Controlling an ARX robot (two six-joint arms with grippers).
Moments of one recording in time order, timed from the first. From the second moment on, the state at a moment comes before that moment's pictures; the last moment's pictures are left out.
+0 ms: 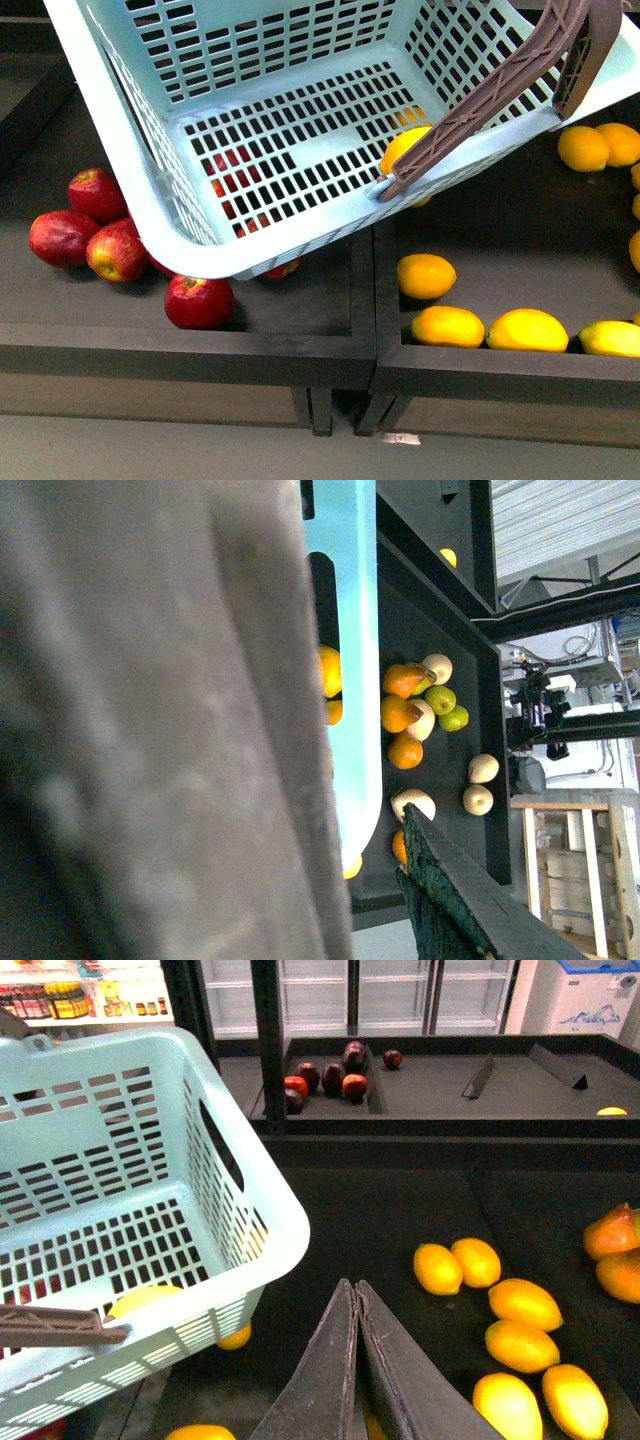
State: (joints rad) left arm -0.62 1.89 1.48 -0.04 0.09 -0.97; right arm 0.00 1.01 0.15 0.85 0.00 0.01
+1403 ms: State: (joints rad) left arm -0.62 1.89 1.47 -0.04 0.08 -0.97; right arm 0.00 0.90 0.10 0.80 0.00 0.01
